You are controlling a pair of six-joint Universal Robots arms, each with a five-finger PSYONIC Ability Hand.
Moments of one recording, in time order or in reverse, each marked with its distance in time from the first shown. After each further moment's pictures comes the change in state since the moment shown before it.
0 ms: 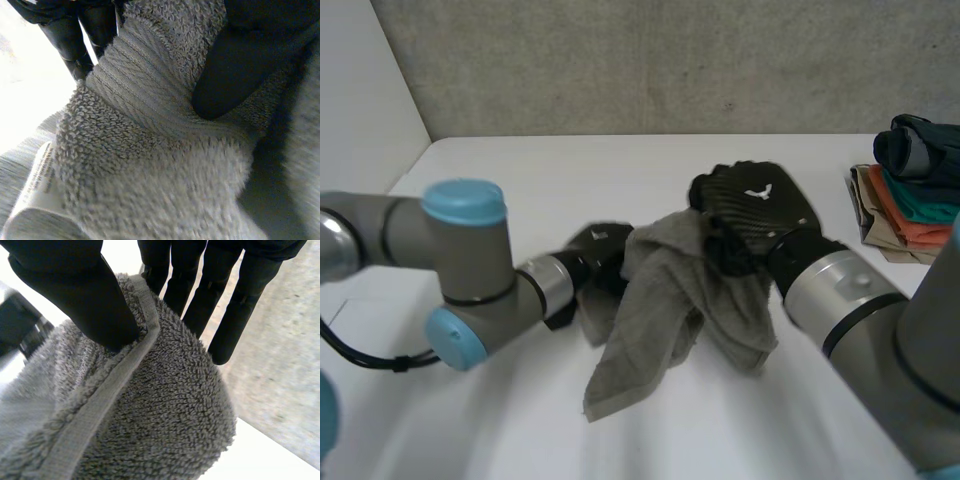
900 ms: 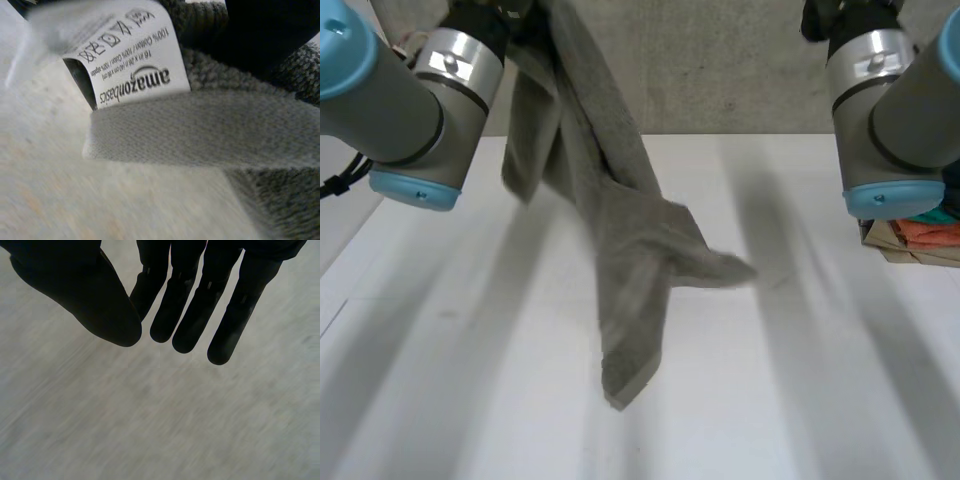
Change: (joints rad) left arm 0.072 0.179 0.355 0.343 -0.228 0.373; right arm -0.160 0.421 -0.739 -0.251 0.192 -0.259; left_hand 0.004 0.005 0.010 0.012 0.024; right_hand 0.063 0.013 0.006 0.001 0.049
